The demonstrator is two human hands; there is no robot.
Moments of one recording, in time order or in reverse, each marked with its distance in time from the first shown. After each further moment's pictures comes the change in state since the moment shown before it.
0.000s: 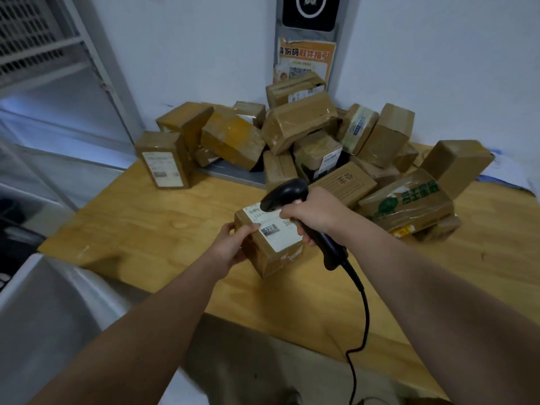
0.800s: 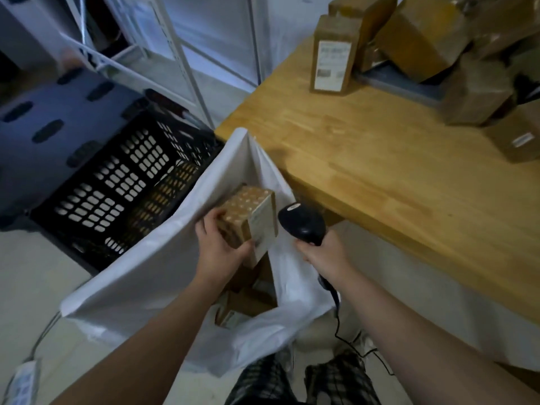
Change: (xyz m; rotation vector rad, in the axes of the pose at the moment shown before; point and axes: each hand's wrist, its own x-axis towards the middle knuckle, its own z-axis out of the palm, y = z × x) left_hand -0.187 -0.142 -0.312 0.504 0.591 0.233; right_hand -0.081 0.036 0.367 0.254 -0.195 0.065
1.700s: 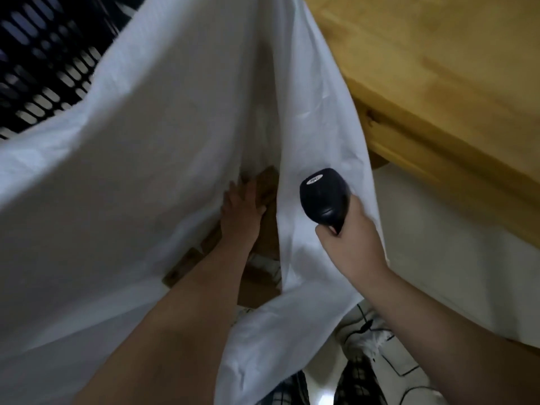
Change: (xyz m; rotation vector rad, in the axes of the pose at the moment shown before) left_hand 0.140 -0.202 0.164 0.611 -0.227 -0.040; right_hand 0.114 0.138 0.053 -0.525 0.229 -0.157
